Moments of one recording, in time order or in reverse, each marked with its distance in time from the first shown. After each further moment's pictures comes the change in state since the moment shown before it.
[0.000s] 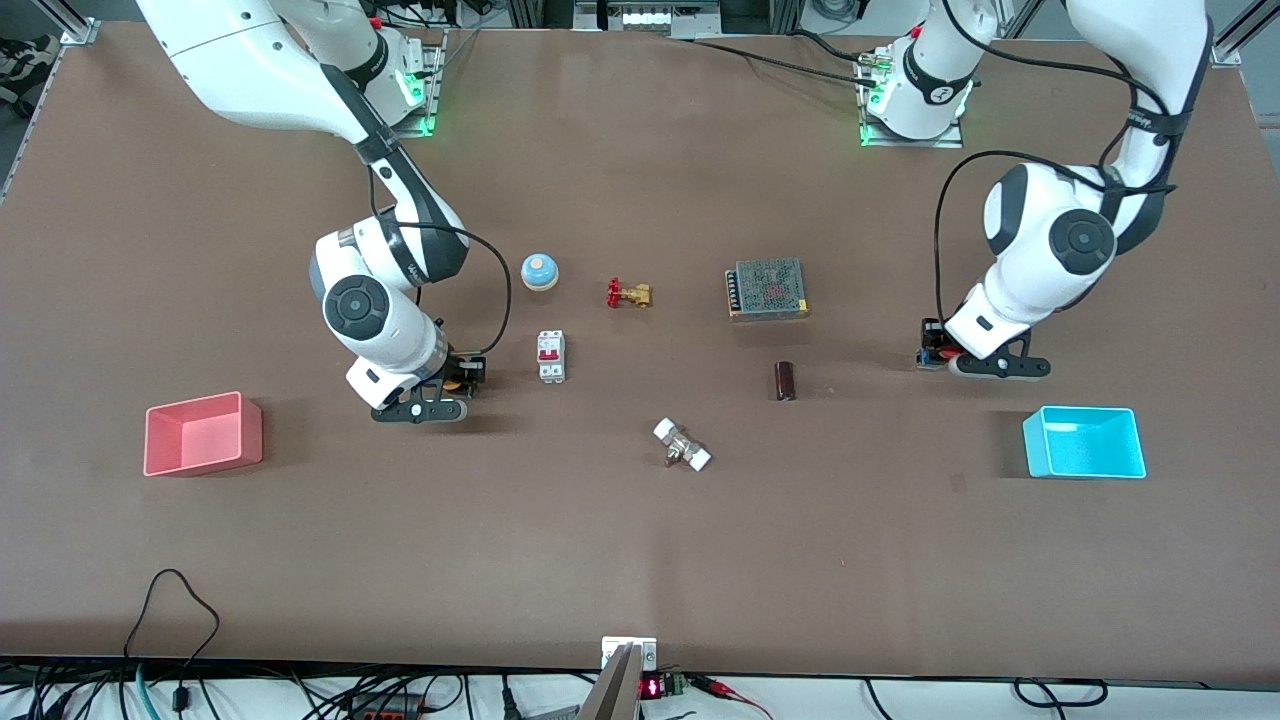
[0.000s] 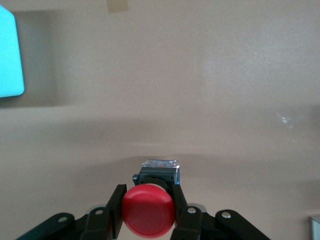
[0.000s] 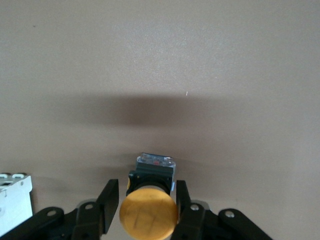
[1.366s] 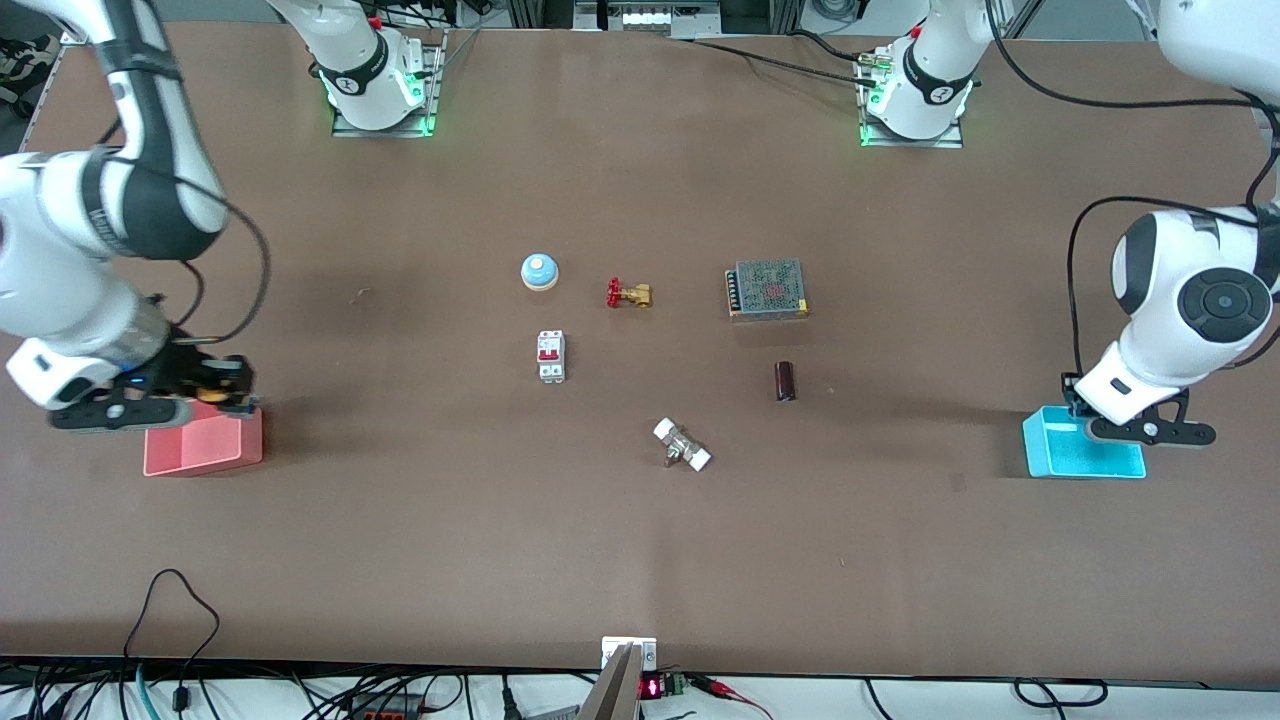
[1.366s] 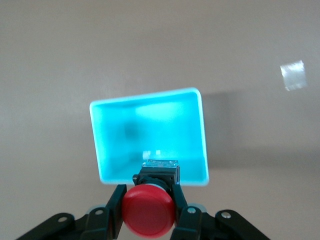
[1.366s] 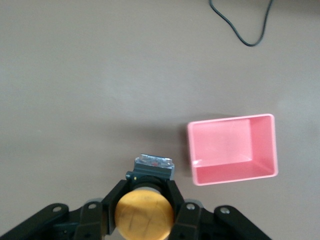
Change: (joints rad) left arm 0.214 0.192 0.020 0.356 0.366 -0.053 0.058; right arm -0.395 -0.247 -0.022 0.110 0.019 -0.232 -0.508
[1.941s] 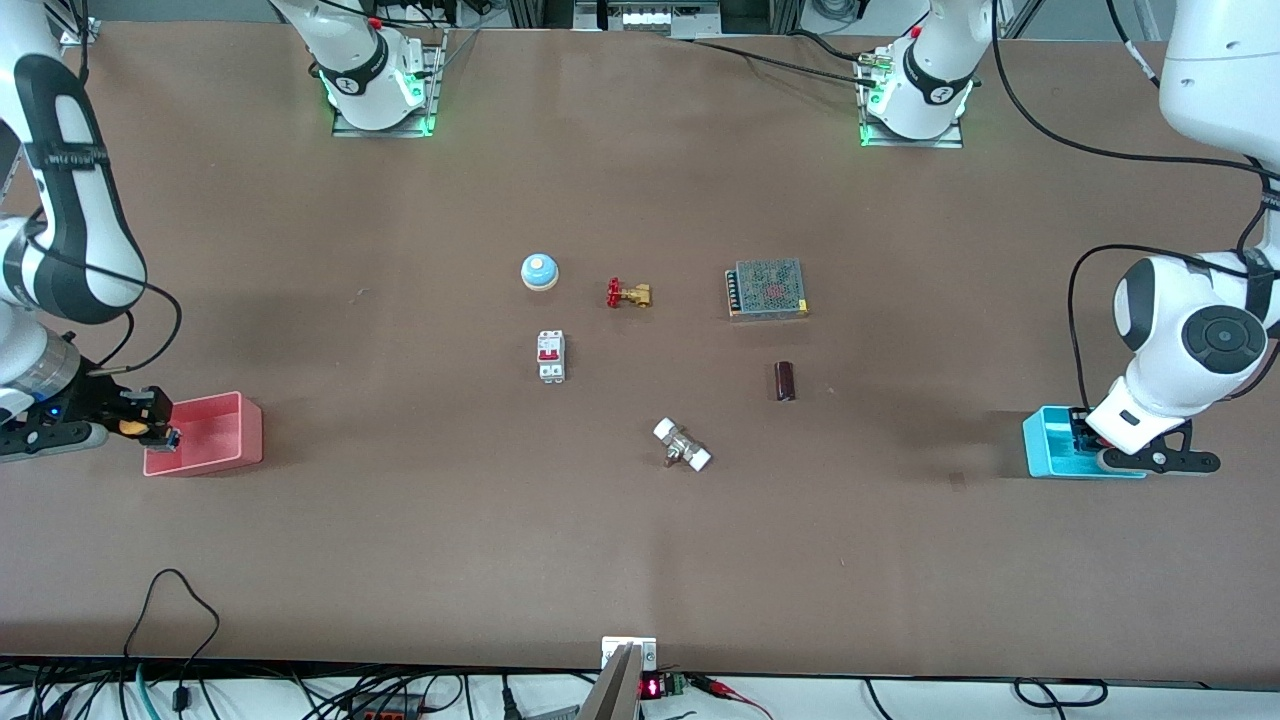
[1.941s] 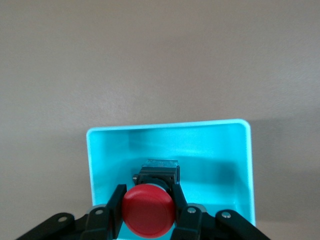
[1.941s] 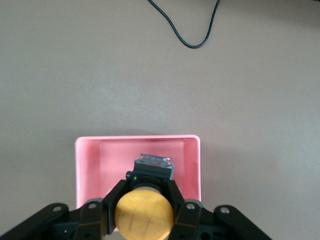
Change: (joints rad) left arm 0.068 0.153 -0.002 0.062 -0.004 0.130 0.000; right arm -0.195 0.203 -0.003 0.013 0.016 0.286 -0.291
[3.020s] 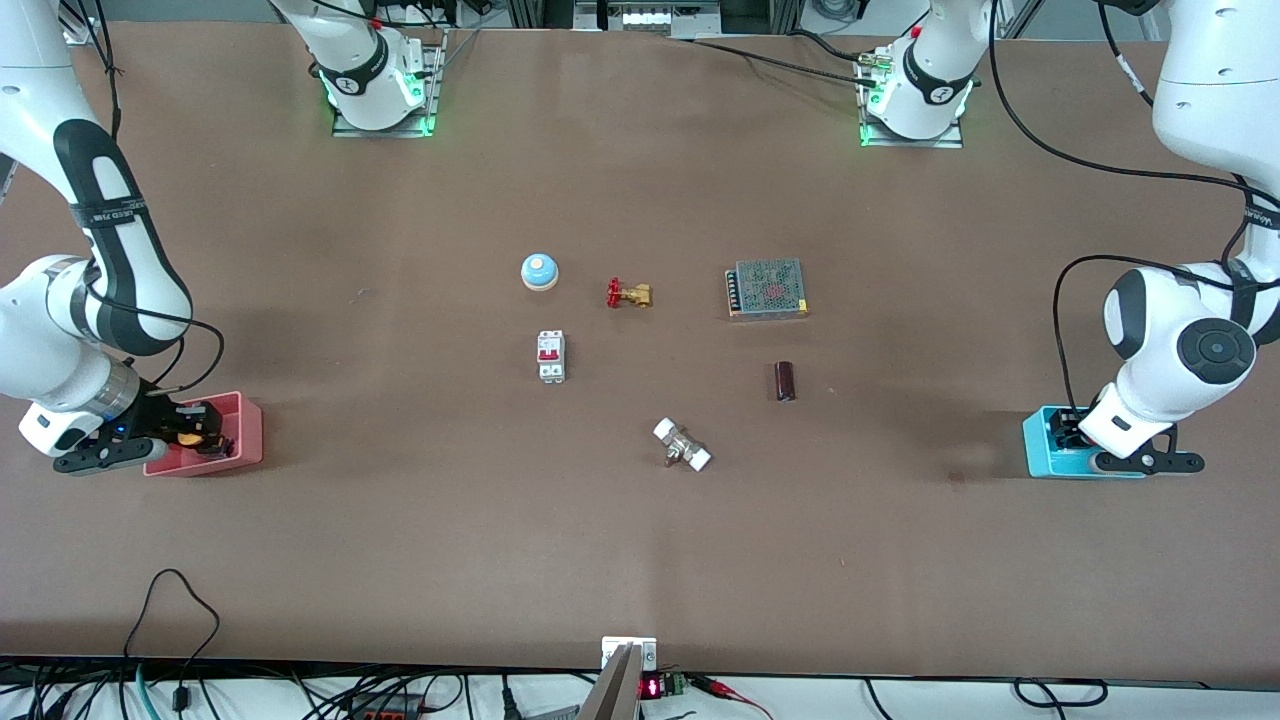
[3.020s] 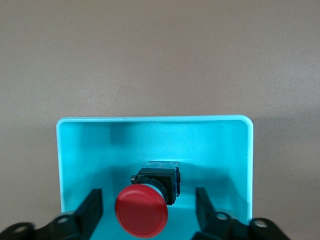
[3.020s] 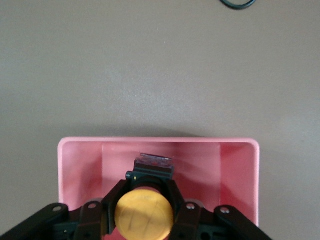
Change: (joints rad) left arm 0.007 0.032 -0.006 0.007 -0.067 0.005 -0.001; right arm 0.000 0.129 0.012 0.000 0.043 0.063 -0.043
